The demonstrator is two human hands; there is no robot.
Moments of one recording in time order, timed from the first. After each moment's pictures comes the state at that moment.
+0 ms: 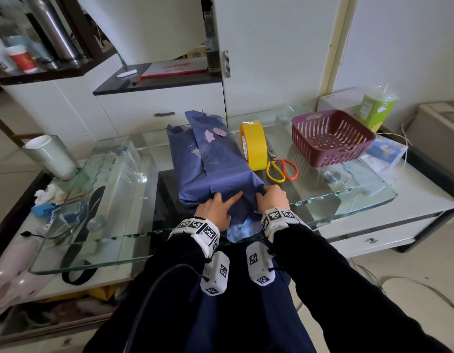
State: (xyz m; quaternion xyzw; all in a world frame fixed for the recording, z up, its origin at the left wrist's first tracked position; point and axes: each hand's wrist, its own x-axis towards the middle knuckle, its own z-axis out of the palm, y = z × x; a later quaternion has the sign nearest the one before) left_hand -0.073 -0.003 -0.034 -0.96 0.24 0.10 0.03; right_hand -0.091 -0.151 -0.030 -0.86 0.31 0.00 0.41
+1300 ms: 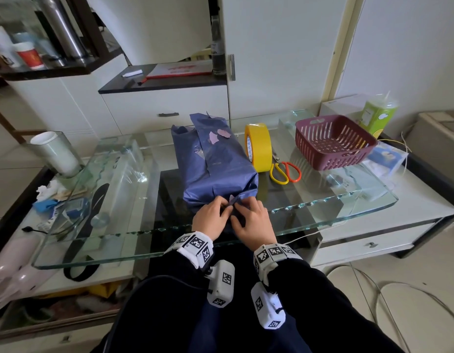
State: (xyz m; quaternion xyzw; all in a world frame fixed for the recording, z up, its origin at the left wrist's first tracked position) left_hand -0.073 0.023 -0.040 -0.97 0.12 0.02 -0.23; right_hand -0.119 -0.096 -0.056 -0.94 0.01 -0.14 0.30
